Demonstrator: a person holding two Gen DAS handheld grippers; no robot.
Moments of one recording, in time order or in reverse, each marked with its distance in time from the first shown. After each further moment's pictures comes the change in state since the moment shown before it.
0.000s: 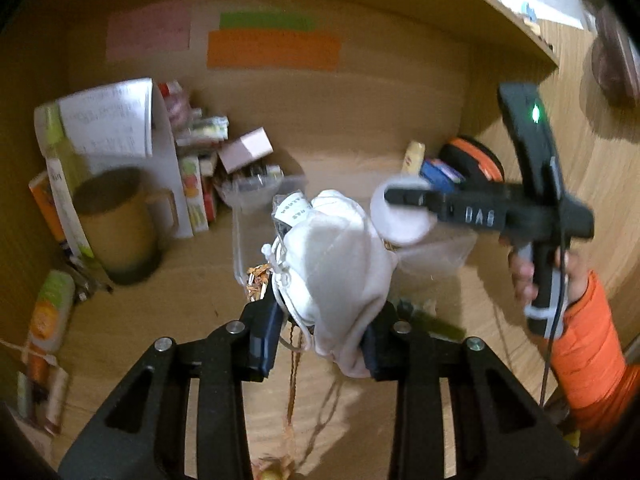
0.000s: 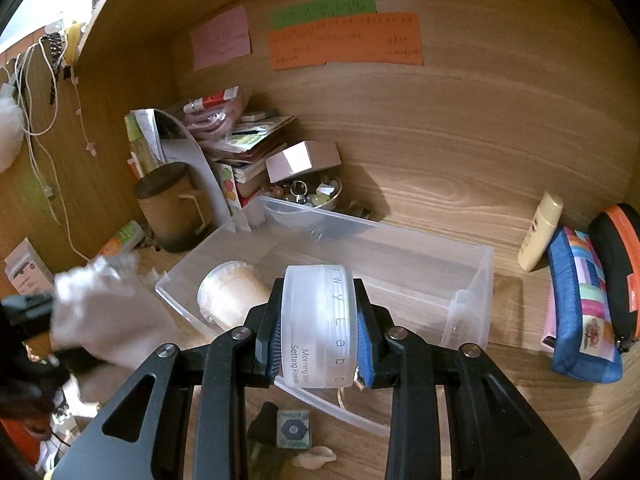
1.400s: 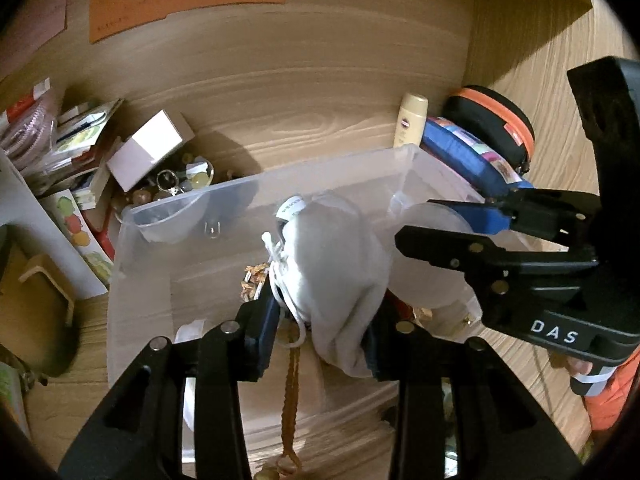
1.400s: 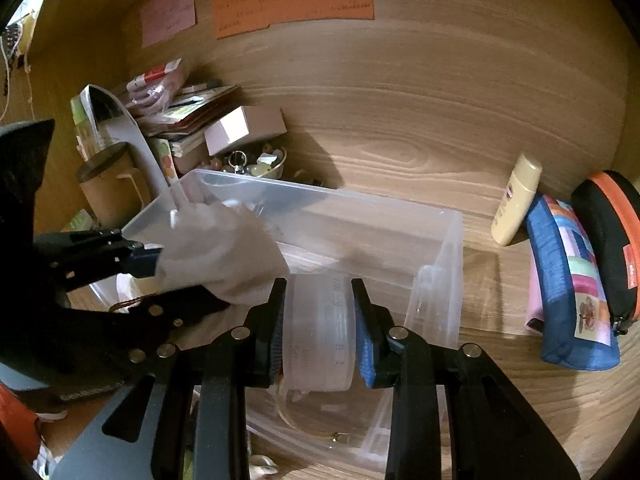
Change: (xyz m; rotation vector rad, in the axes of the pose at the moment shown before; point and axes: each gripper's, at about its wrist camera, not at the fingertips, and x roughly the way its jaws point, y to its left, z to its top) left arm 0.145 -0.035 0.037 0.102 0.160 -0.038; right arm 0.028 -0.026 -0.014 0.035 0.054 -0.141
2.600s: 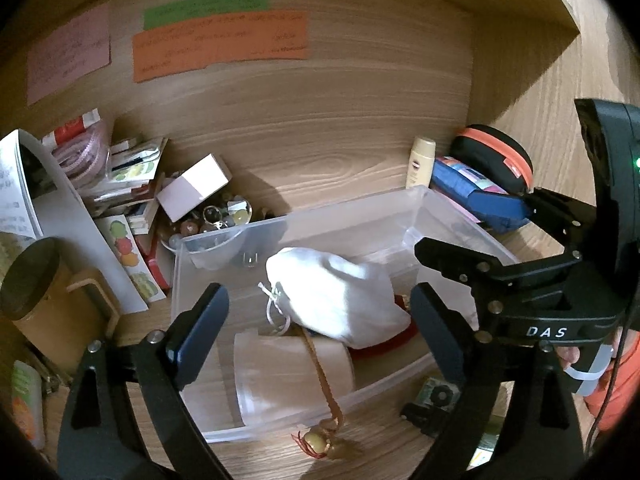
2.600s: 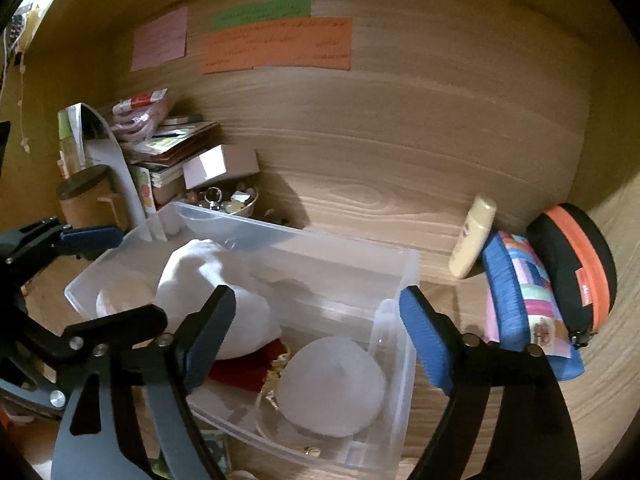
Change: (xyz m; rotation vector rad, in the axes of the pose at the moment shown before) left arm -0.041 0.010 0.000 -0.005 -0.149 0.060; right arm -0.023 0.006 0.002 -0.030 -0.146 -0.159
